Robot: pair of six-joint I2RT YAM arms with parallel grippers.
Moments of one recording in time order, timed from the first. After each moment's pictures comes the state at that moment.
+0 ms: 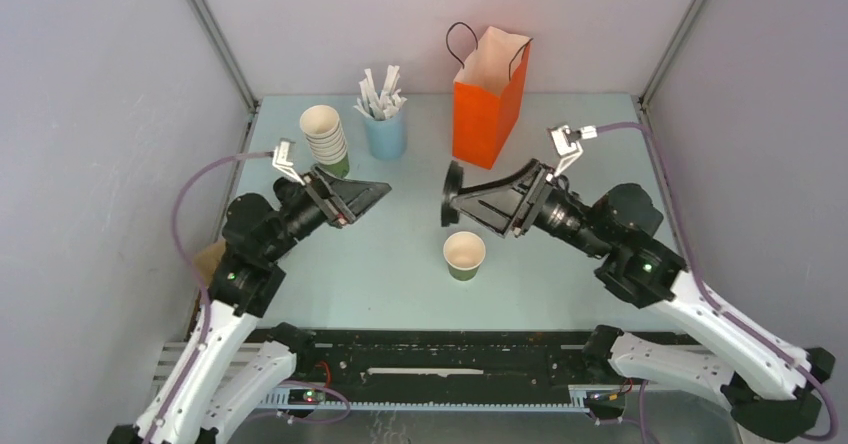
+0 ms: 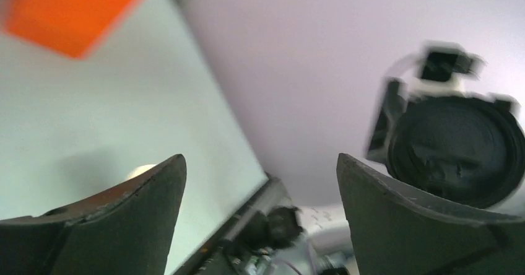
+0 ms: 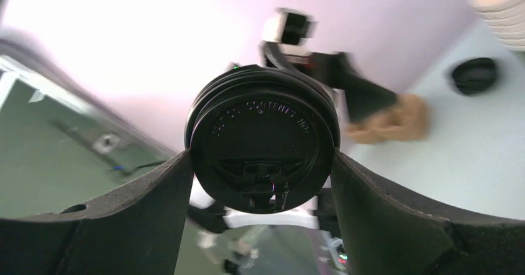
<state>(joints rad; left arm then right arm) -0.41 0.67 0.76 0.07 0.49 -1.02 0.92 0.89 1.05 0.14 -0.23 0.99</state>
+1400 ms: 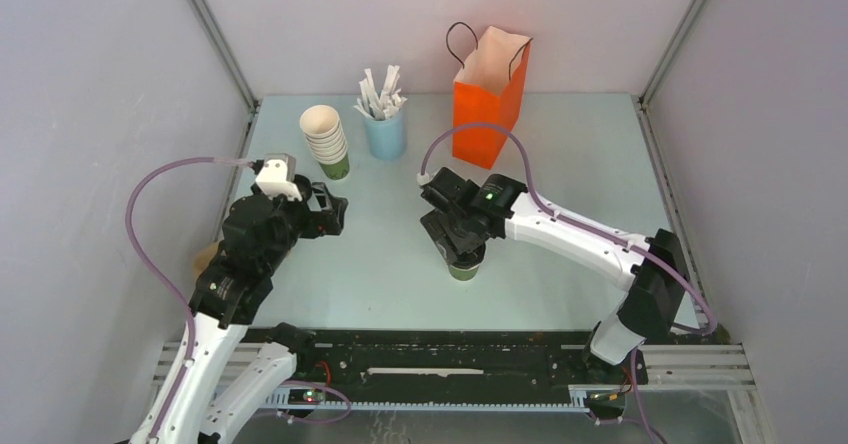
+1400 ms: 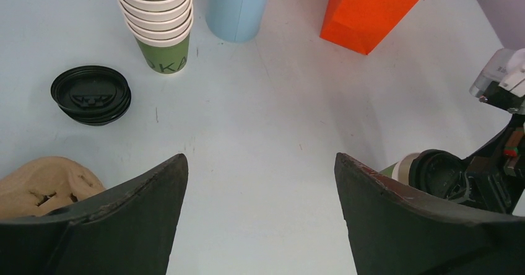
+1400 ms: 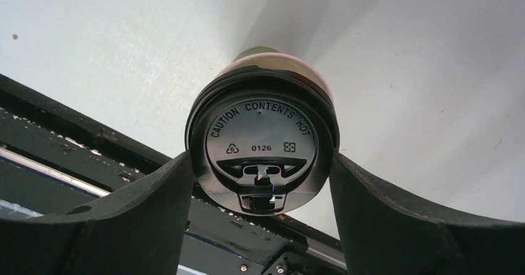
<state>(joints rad) -0.35 0.63 0.90 -0.58 -0.10 -0.26 0.98 1.62 1.48 -1.03 0.22 0.32</state>
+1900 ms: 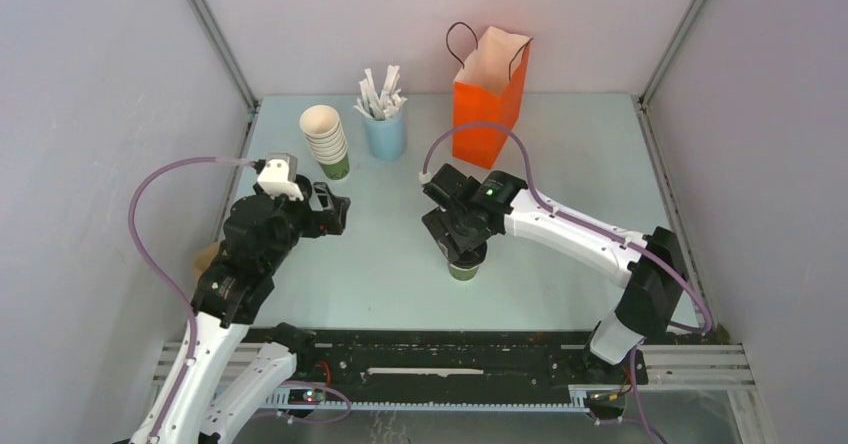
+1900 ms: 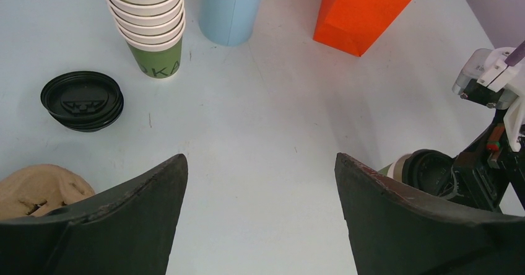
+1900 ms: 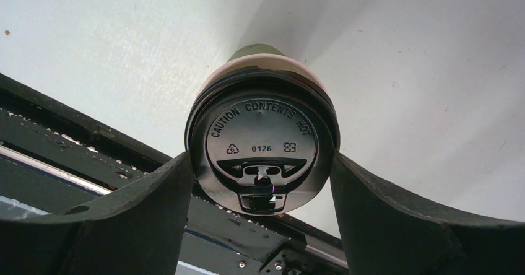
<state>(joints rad) -0.35 0.63 0.88 -0.55 -0.08 -0.26 0.95 1.64 1.48 -1.04 0.19 0.30</state>
